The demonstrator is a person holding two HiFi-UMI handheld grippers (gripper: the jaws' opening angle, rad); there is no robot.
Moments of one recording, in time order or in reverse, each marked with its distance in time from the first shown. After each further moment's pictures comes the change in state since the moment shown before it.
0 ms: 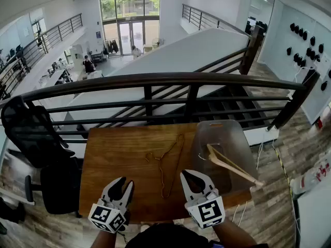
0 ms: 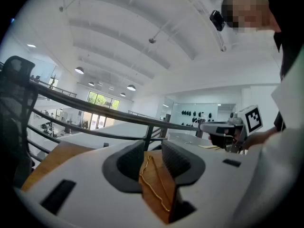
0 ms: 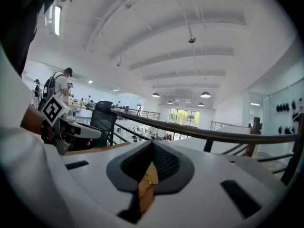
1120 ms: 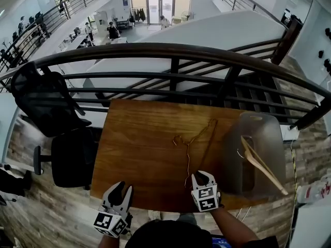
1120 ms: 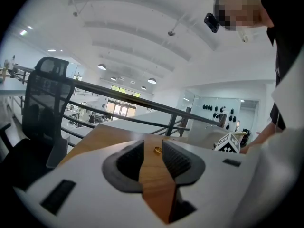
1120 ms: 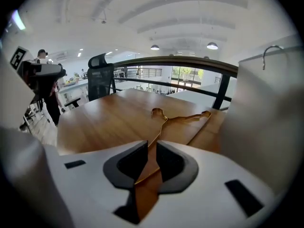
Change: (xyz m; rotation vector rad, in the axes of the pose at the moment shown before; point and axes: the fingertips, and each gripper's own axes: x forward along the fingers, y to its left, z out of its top) left arm -0.090 0.083 -0.071 -0.084 0.097 0.260; right arm 0.083 0.059 -0.242 0.097 0.571 0.076
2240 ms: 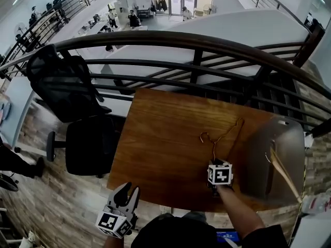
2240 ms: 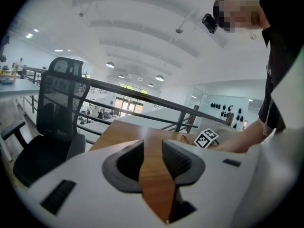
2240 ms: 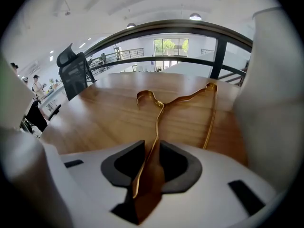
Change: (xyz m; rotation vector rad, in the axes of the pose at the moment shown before) left arm -0.048 0.060 -0.013 -0.040 0.040 0.087; right arm 0.095 -0.011 -0.007 0.256 0.267 -0.055
